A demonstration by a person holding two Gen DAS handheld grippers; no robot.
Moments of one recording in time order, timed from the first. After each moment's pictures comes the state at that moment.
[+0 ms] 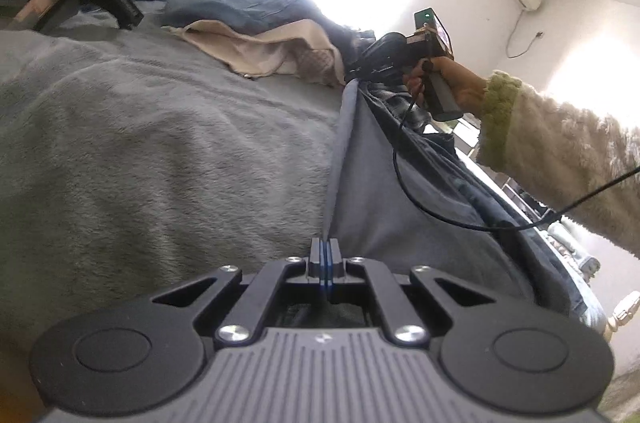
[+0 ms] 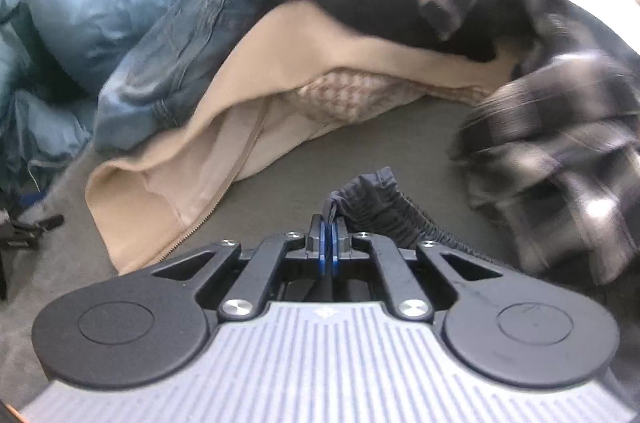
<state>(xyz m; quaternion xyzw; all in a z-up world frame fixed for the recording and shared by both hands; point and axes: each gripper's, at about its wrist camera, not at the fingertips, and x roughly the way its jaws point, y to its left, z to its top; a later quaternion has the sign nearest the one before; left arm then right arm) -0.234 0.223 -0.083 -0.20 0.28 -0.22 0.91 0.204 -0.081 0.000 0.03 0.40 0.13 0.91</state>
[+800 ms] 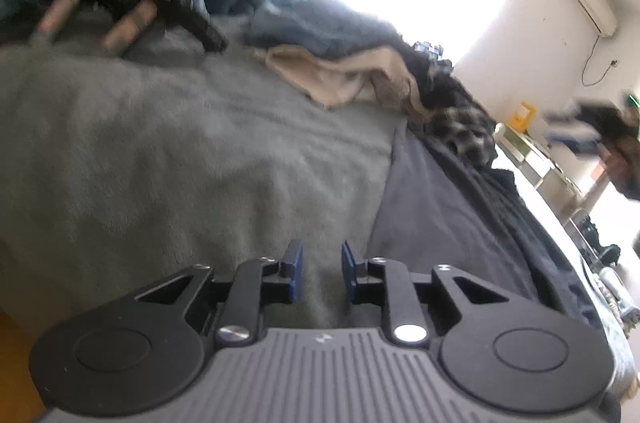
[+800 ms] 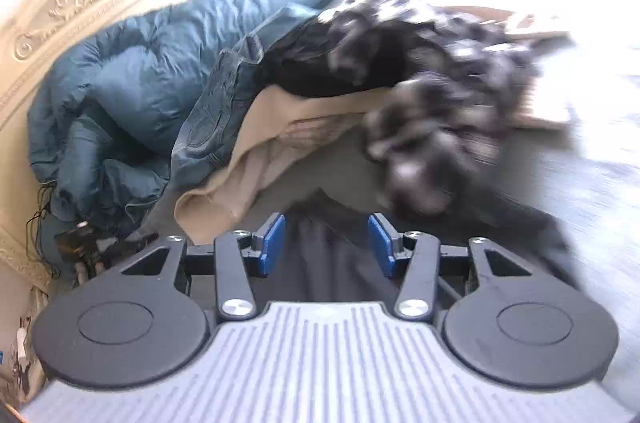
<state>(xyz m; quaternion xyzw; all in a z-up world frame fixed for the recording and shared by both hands) -0.247 0.236 -0.027 -0.21 0.29 -0.09 0.93 0.027 -0.299 0.108 0.17 0.37 0.17 0.90</state>
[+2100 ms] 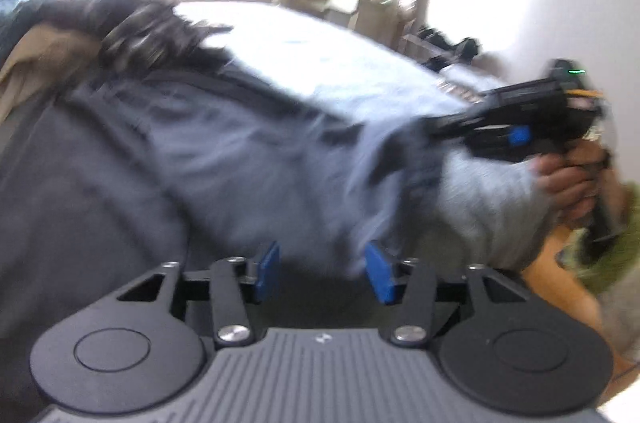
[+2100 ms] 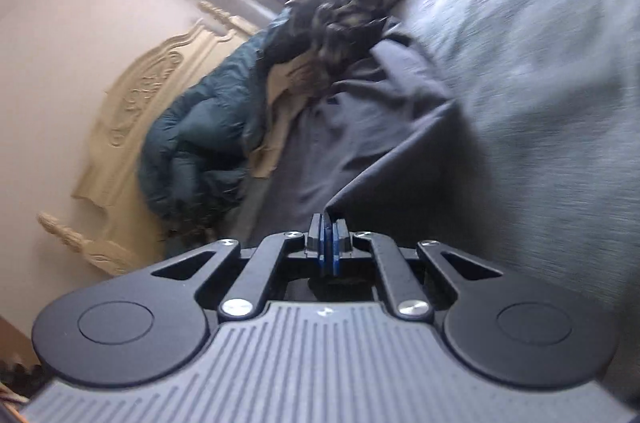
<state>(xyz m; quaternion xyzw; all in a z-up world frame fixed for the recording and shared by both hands) -0.279 -0.106 0.015 0.04 0.33 -0.39 0.86 -0.238 -0.468 -0.039 0.42 0.32 0.25 0.81</state>
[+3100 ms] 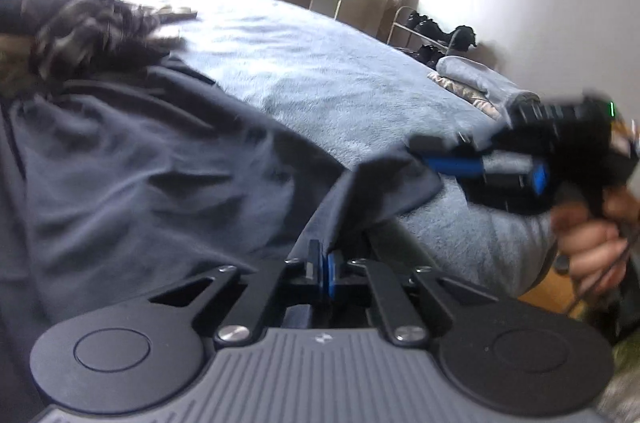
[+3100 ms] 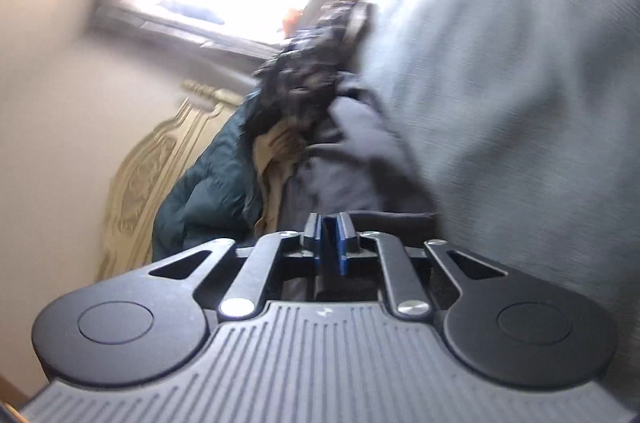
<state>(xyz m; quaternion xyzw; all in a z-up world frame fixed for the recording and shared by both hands) -0.206 -0.211 -0.018 0.03 0.37 -0.38 0.85 -0.243 -0.529 -0.085 0.54 0.26 0.17 0.78</state>
